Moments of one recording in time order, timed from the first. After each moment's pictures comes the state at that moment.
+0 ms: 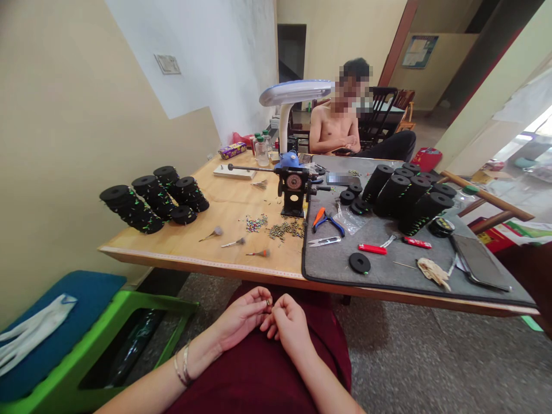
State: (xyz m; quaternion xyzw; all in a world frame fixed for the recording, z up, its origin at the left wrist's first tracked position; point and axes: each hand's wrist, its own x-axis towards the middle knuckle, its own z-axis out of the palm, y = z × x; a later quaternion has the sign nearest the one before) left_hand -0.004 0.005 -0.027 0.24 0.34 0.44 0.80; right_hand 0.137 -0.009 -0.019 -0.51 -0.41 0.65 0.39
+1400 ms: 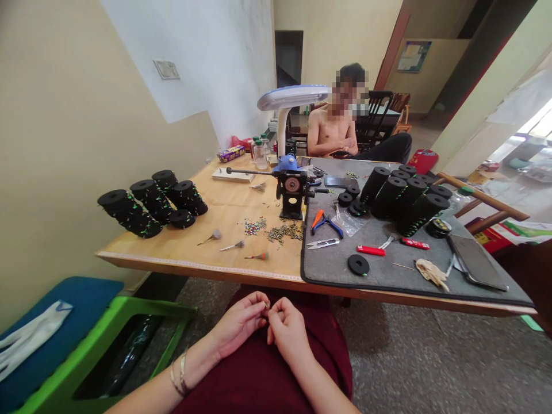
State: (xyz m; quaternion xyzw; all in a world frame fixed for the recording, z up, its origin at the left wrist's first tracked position) left_hand -0.003 0.003 -0.021 0.22 0.38 0.43 0.79; right_hand 0.136 -0.010 -0.022 -0.53 -0.47 0.58 0.39
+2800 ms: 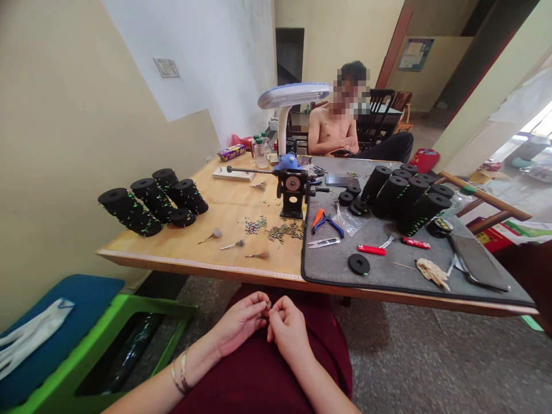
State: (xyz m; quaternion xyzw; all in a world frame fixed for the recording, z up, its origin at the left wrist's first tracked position) left_hand -0.003 0.004 -0.022 0.22 0.38 0.42 0.80; right_hand 0.136 -0.011 -0.020 -0.53 -0.48 0.57 0.40
